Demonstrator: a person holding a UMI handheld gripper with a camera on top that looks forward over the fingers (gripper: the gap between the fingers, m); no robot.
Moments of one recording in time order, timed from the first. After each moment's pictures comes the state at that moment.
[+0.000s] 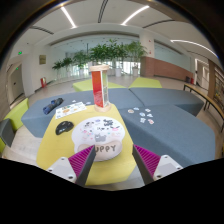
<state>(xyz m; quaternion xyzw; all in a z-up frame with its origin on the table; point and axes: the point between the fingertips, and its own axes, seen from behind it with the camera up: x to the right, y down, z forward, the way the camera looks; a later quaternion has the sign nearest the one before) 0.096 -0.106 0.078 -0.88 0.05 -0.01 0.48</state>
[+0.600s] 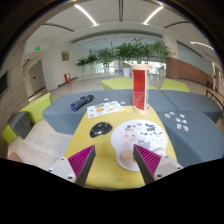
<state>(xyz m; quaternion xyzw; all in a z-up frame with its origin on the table) -0.034 -0.066 0.070 -0.87 -0.05 0.09 0.48</state>
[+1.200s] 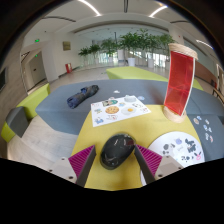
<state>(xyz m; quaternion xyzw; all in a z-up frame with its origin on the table) -0.139 0.084 -0.002 -0.90 -0.07 0.09 0.43</state>
